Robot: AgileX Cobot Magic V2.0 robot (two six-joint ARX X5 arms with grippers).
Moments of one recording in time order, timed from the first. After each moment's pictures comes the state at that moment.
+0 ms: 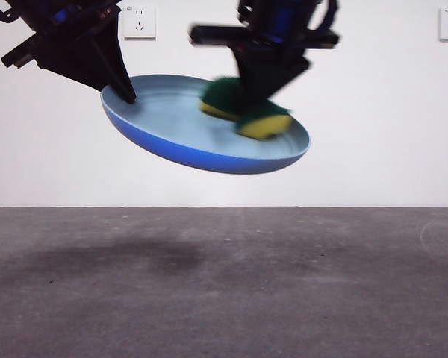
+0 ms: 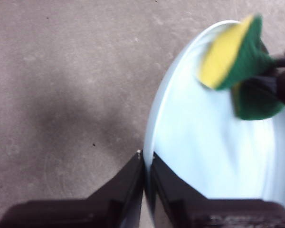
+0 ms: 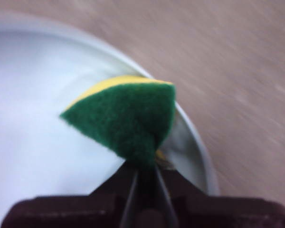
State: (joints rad) left arm -0.50 1.26 1.03 -0.48 0.14 -0.21; right arm 0.79 1.58 1.30 -0.47 0.27 0.03
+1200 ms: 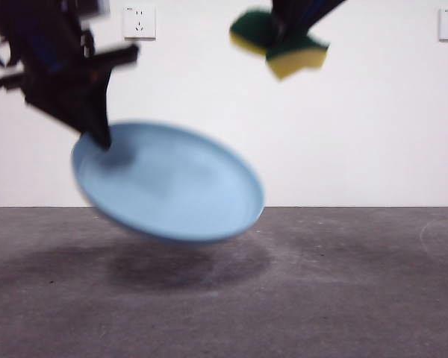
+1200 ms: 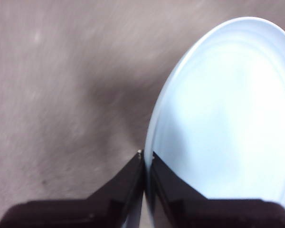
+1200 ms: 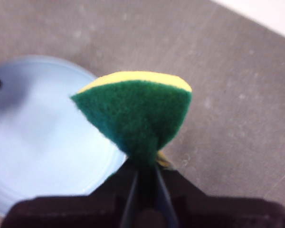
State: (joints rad) left arm -0.45 1.41 1.03 -0.48 -0.05 -0.09; right arm 0.82 1.34 1.30 -0.65 0.39 0.04
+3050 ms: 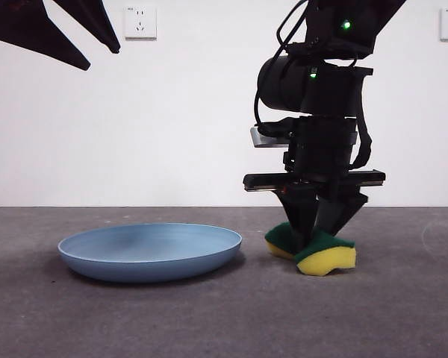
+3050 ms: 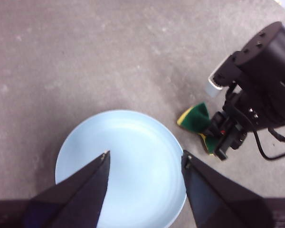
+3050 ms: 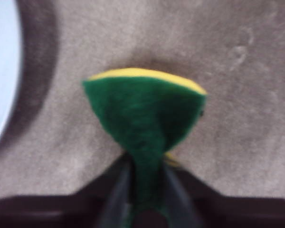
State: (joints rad) left arm -0.39 1.13 1.03 -0.52 0.22 -0.13; right arm 0.56 1.90 1.30 -0.68 0.09 0.14
